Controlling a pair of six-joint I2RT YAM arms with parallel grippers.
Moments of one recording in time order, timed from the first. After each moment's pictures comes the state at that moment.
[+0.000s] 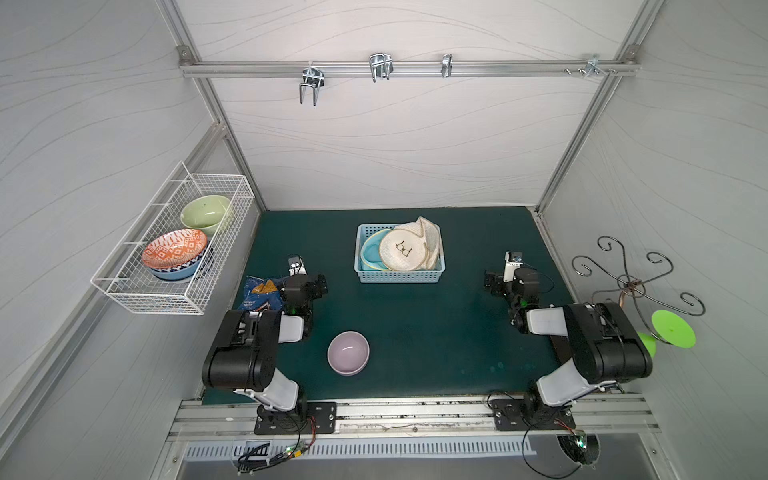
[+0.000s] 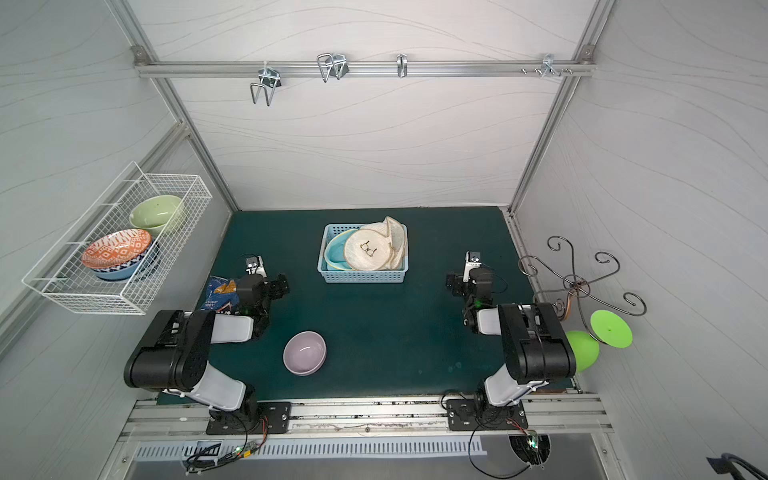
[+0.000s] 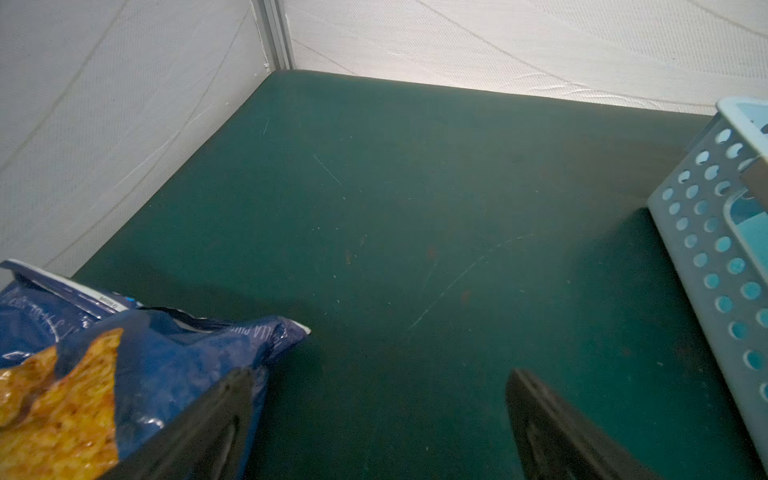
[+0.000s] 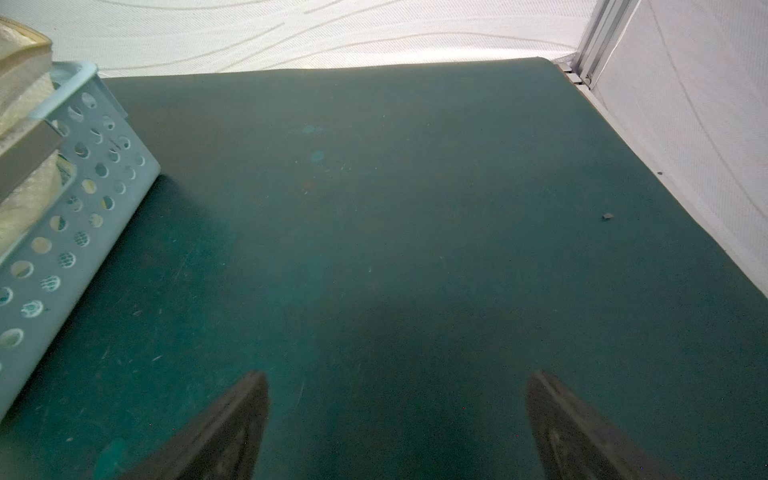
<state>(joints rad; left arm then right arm) 0.01 1.55 0.38 0.73 -0.26 -0.12 0.11 1.57 0.43 0.69 0.07 0.03</state>
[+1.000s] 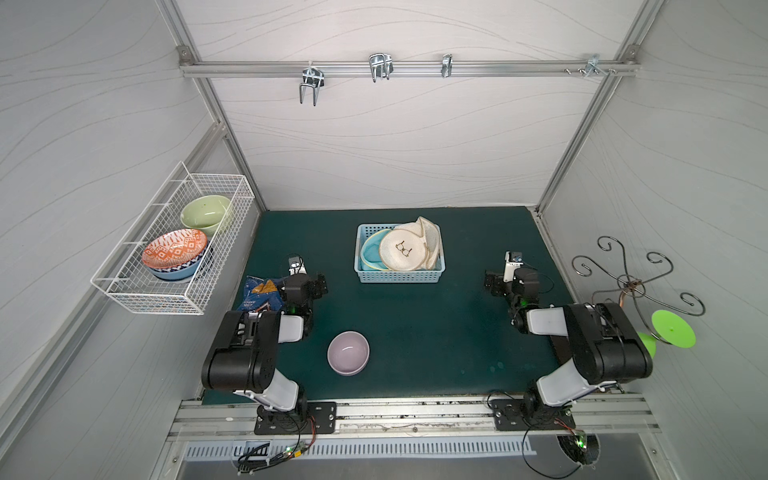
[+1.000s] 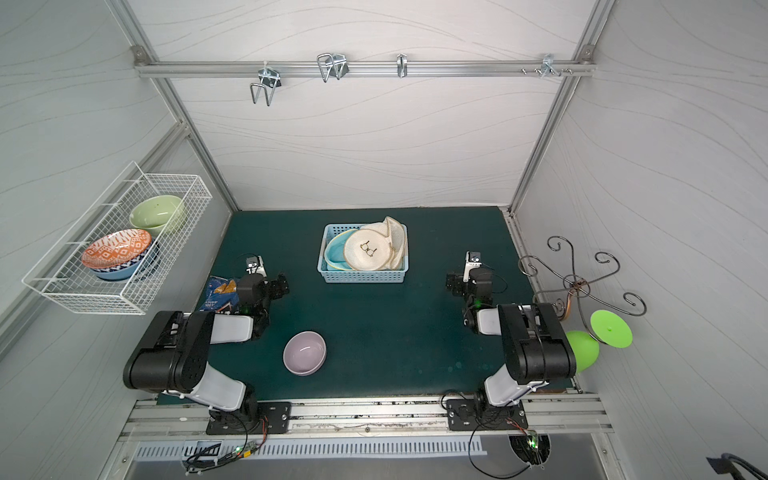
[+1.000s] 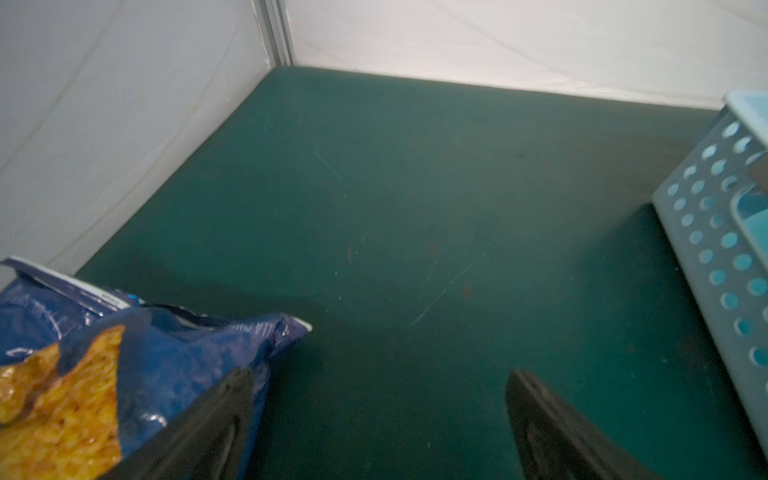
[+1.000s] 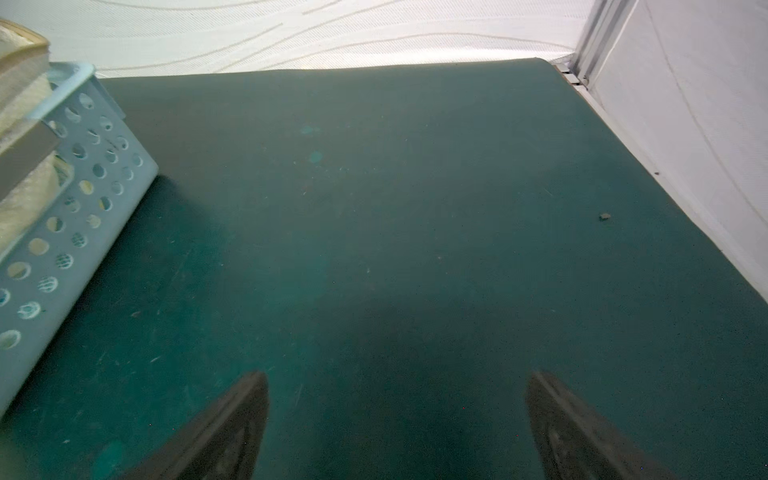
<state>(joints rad) 0.00 1.51 0.43 0.59 -0.26 -0.11 0.11 1.54 0.44 0.64 0.10 0.03</state>
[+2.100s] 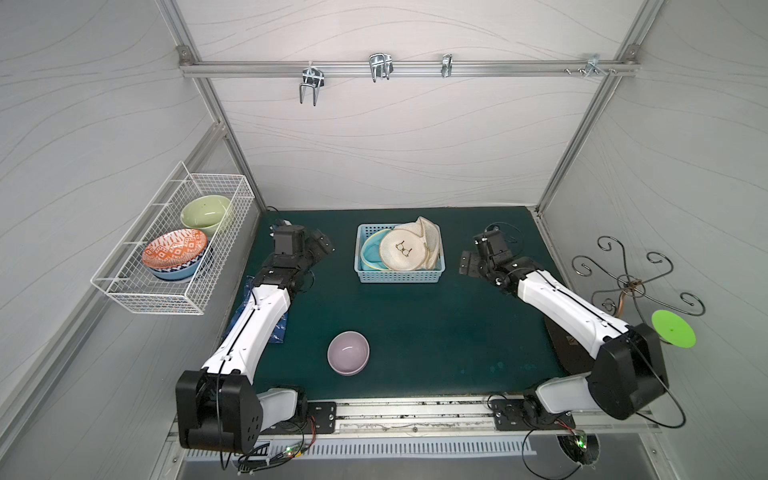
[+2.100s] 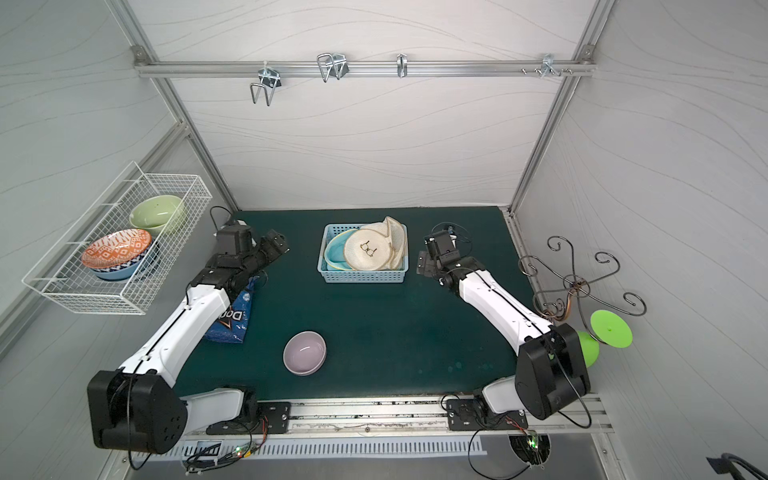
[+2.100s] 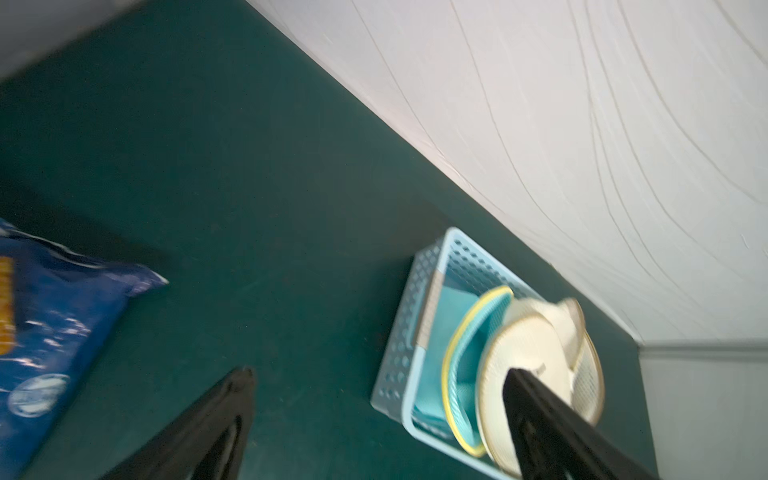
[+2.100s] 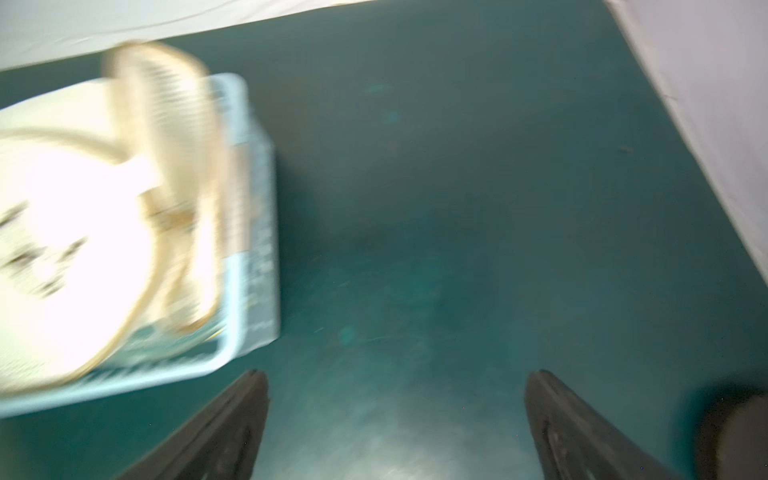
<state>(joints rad) -0.12 1.24 1.00 -0.37 0.00 -0.69 0.52 1.40 1.08 -0.54 0.34 0.43</state>
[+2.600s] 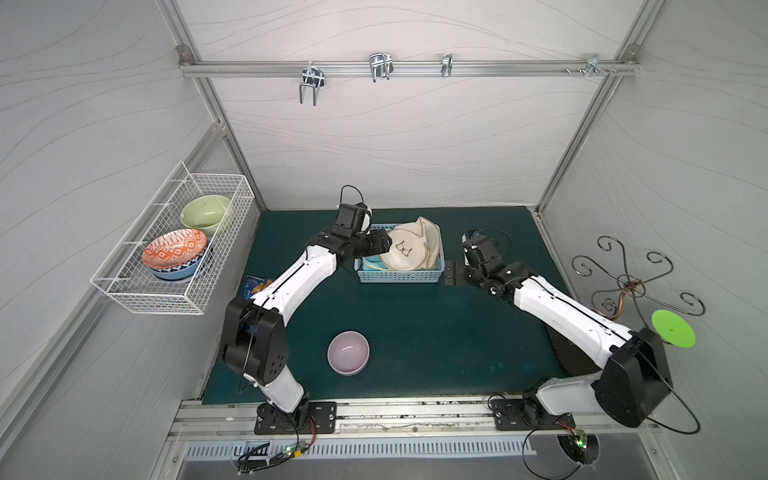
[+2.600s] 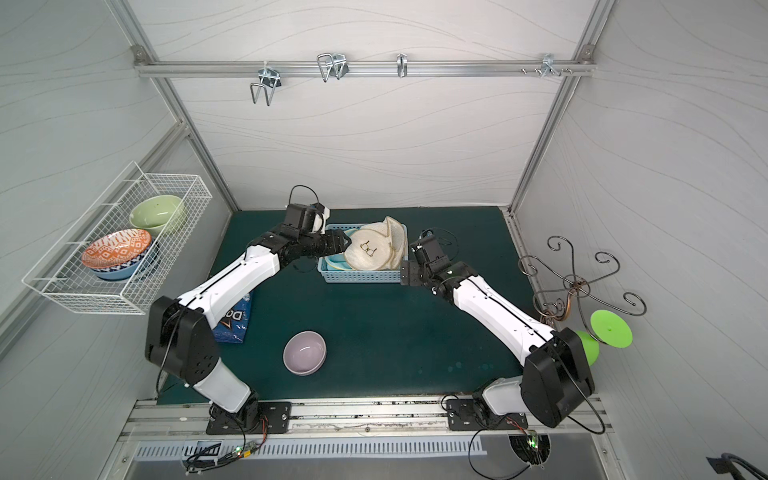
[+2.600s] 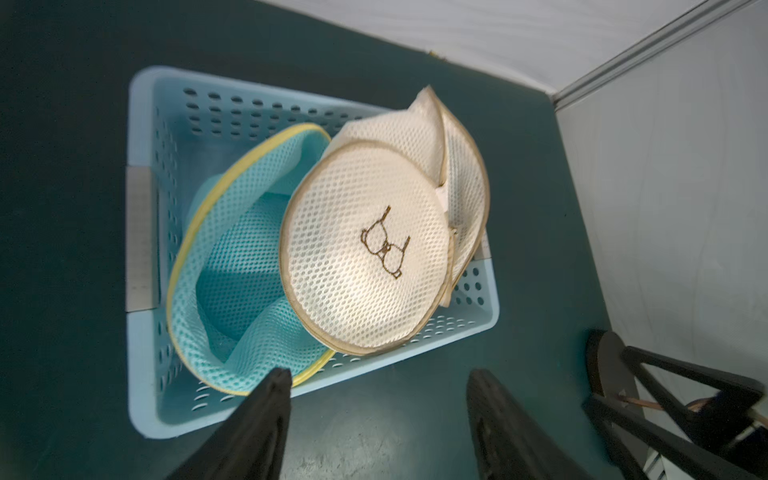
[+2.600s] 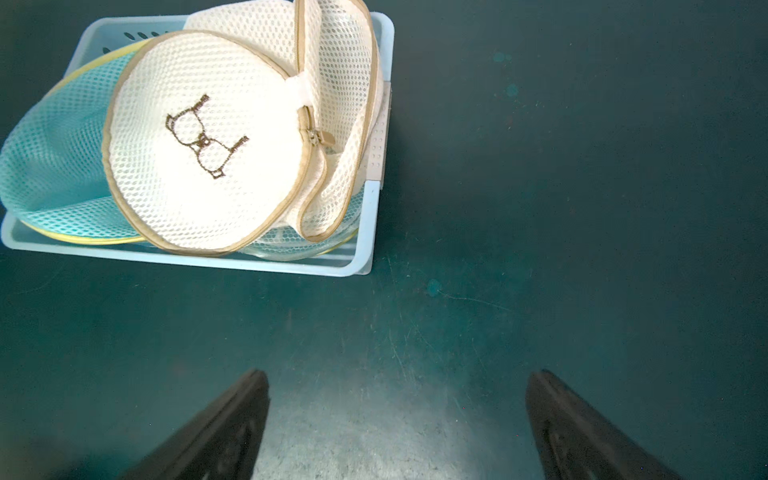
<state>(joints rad) -0.38 1.68 1.39 -0.51 0.22 -0.49 0.61 1.36 1.06 -0.55 0.21 0.39</state>
